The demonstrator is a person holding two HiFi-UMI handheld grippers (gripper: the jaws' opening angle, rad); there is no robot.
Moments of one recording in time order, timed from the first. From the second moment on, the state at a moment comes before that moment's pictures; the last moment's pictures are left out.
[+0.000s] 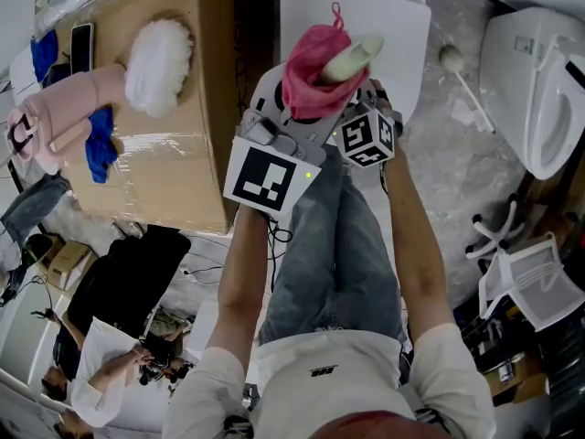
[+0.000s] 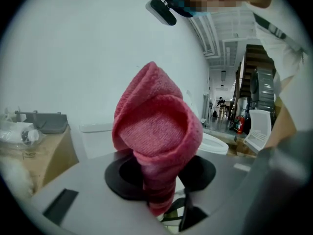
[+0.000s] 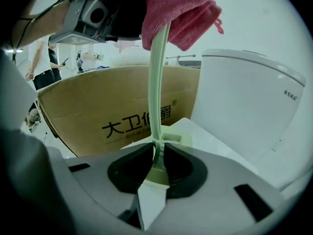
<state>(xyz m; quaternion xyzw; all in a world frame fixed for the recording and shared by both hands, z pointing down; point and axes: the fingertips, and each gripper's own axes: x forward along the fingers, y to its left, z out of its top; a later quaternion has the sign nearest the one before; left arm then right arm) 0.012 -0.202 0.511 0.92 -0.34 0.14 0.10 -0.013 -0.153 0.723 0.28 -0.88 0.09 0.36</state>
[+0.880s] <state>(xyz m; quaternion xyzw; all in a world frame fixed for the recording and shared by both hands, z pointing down) 0.006 -0.190 0.546 0.92 -0.34 0.13 0.13 -0.013 -0.152 0.721 0.28 -0.89 0.10 0.35</state>
